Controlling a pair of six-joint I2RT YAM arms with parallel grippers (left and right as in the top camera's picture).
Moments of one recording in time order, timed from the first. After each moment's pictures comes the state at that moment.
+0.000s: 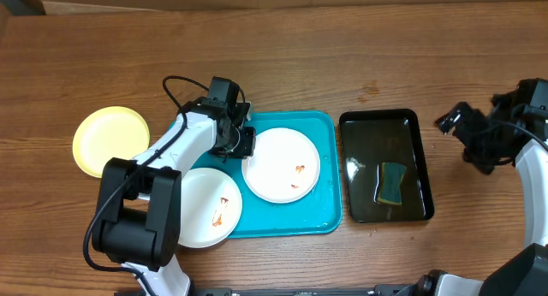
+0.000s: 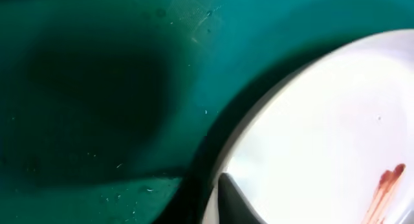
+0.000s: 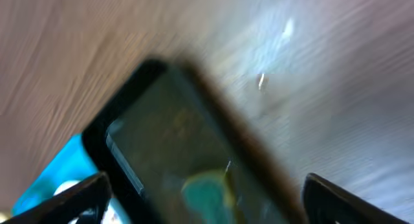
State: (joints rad) left arm -0.25 1.87 1.15 -0.66 0.23 -0.15; right arm -0.36 1.47 1.13 -0.93 -0.36 0.37
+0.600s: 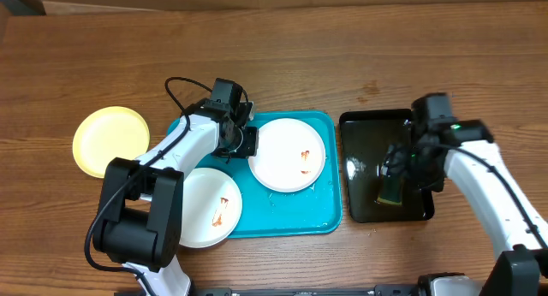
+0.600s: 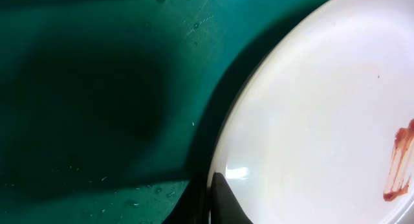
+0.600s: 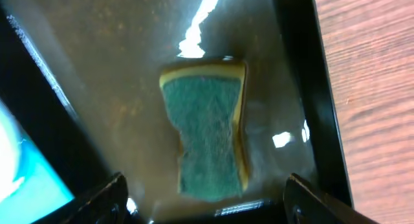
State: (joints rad) left arm -0.27 1.87 1.13 -0.61 0.23 -0.19; right arm 0.11 1.47 0.99 -0.99 -0.03 0.42
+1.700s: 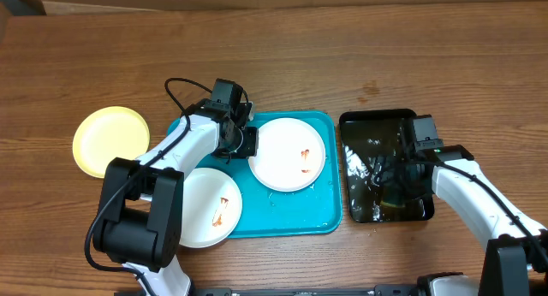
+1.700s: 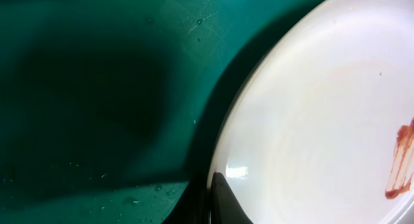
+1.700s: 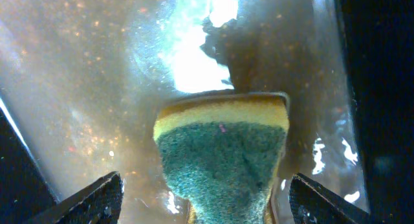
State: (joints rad) left arm -0.27 1.87 1.13 -0.62 0.23 -0.20; right arm 0.13 1.48 0.77 -0.68 -0.05 0.41
